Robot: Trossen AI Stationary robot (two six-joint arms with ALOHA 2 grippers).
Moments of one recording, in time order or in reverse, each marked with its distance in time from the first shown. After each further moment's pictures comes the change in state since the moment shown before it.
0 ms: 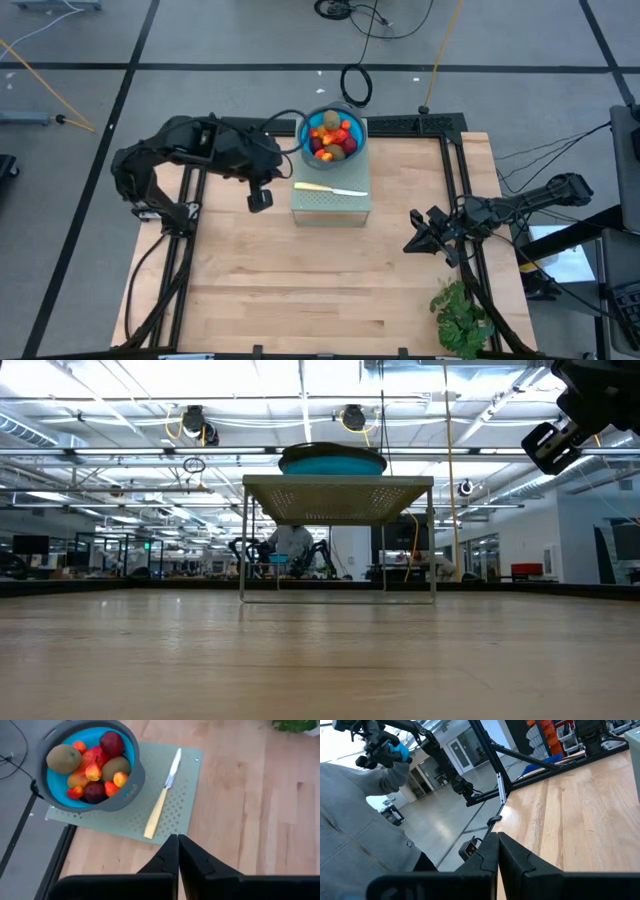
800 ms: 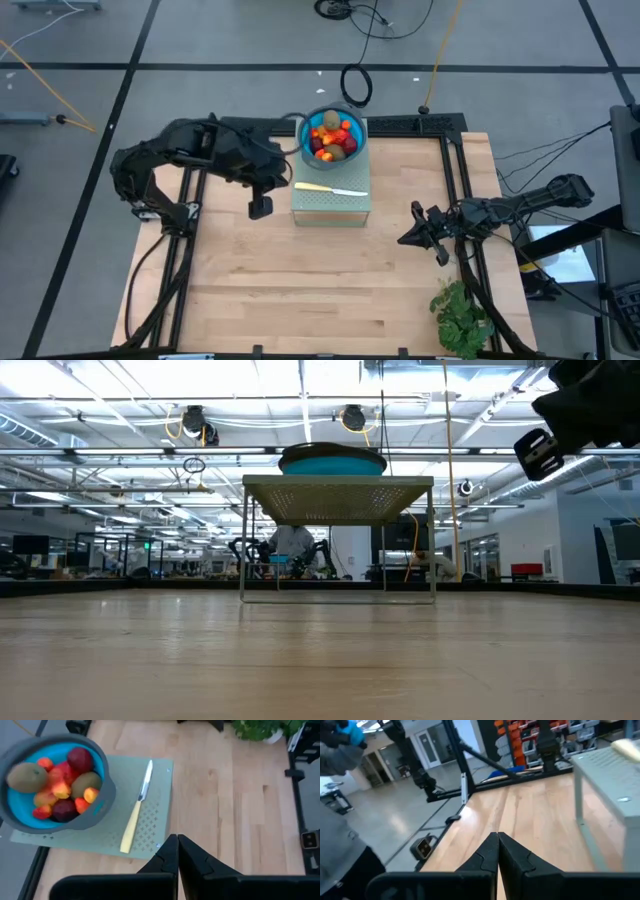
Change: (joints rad) left arm -0.007 -0.010 -0.035 0.090 0.119 0.048; right arm -0.015 -0.001 0.000 -0.069 0.136 -0.204
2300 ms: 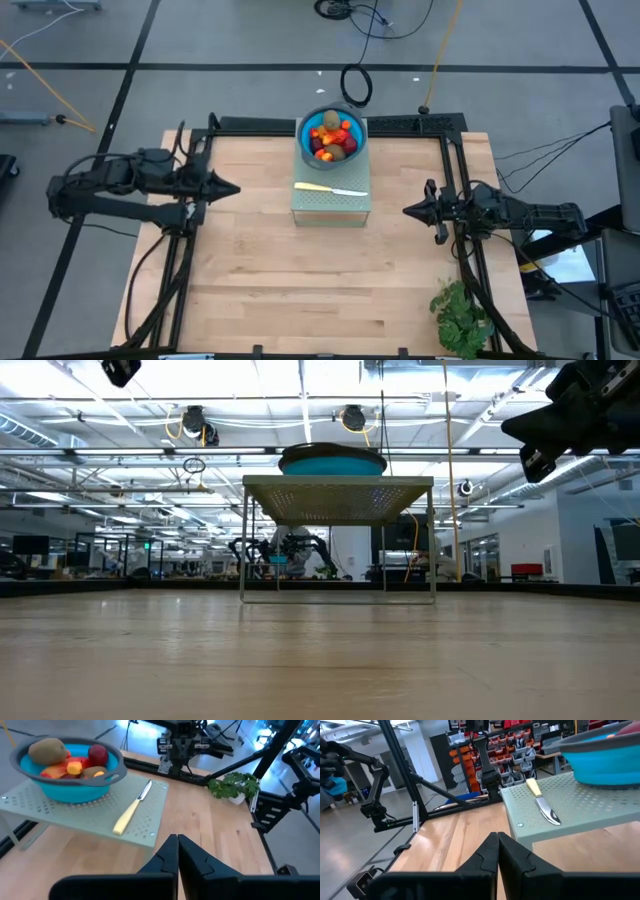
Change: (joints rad) left arm 0.069 -0.999 -1.240 0.758 0.091 -0.109; right arm -0.292 -0.311 0.000 -0.245 0.000 -0.058
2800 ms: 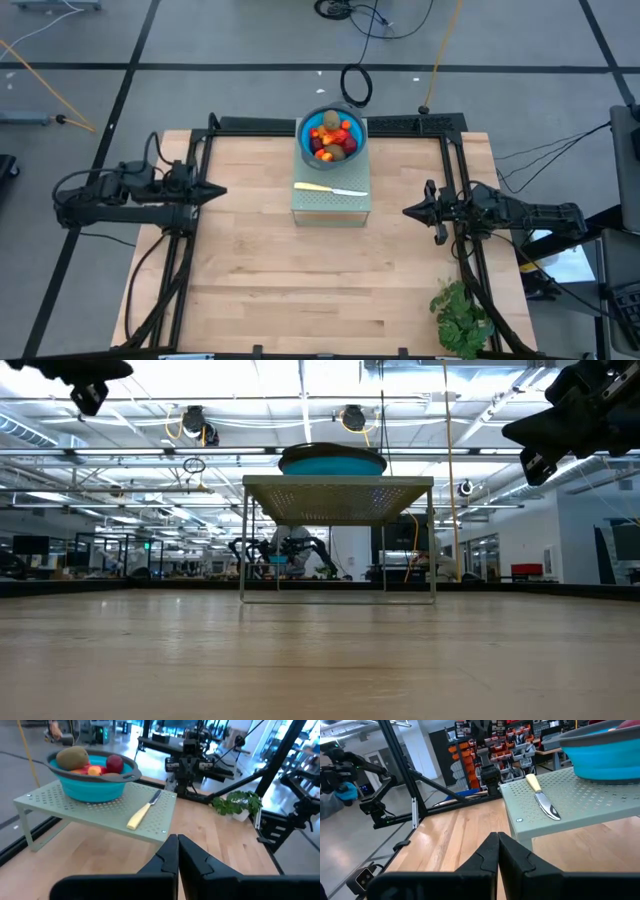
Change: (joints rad) left arm 0.000 -0.347 -0.279 0.090 -0.049 0.001; right arm 0.000 0.000 0.000 -0.025 -0.002 0.000
